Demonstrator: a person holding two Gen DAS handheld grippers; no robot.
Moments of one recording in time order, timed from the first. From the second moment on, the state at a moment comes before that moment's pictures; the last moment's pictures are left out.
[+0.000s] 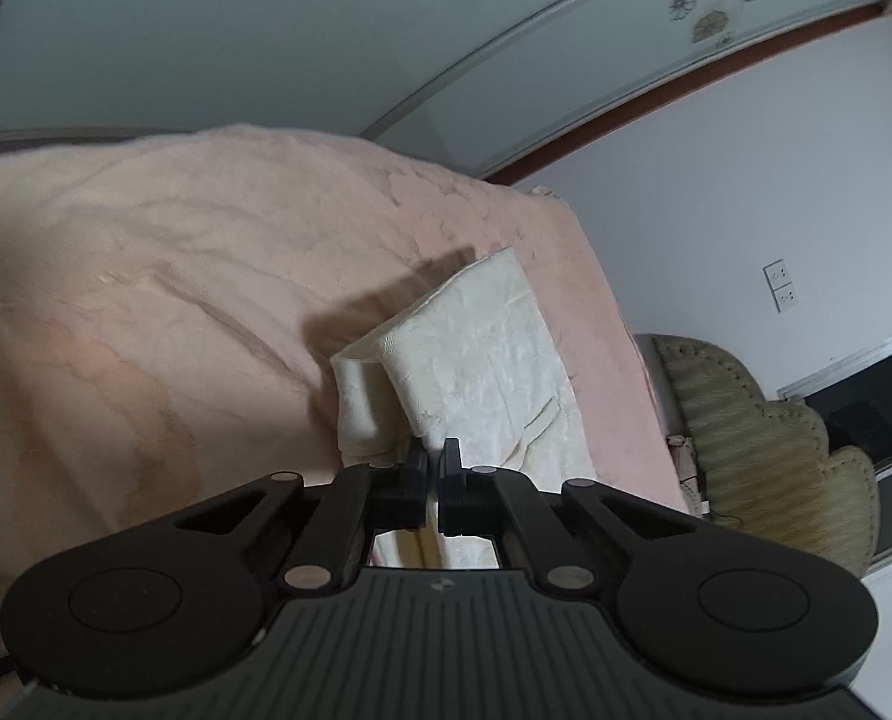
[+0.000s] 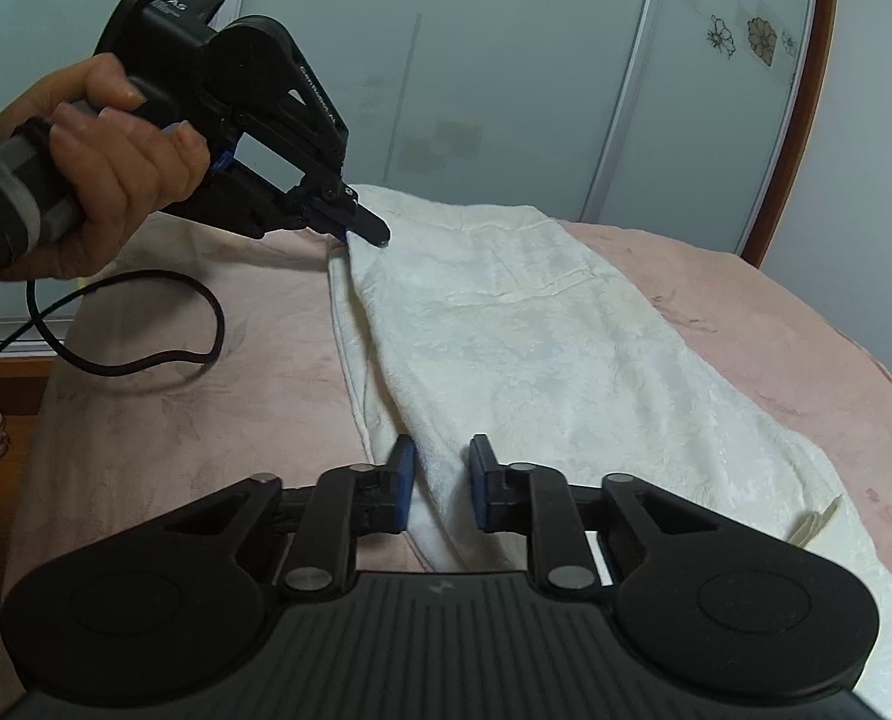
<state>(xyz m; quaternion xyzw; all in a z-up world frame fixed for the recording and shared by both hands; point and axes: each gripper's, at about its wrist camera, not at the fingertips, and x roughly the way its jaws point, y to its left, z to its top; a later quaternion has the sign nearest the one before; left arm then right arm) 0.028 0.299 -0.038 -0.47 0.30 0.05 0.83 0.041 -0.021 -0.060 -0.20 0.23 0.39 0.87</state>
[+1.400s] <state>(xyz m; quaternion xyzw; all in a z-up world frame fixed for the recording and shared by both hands) 0.098 0.290 -0.062 -0.53 0.30 -0.01 0.79 0.158 -0.034 -0.030 -0.03 0.31 0.41 0.86</state>
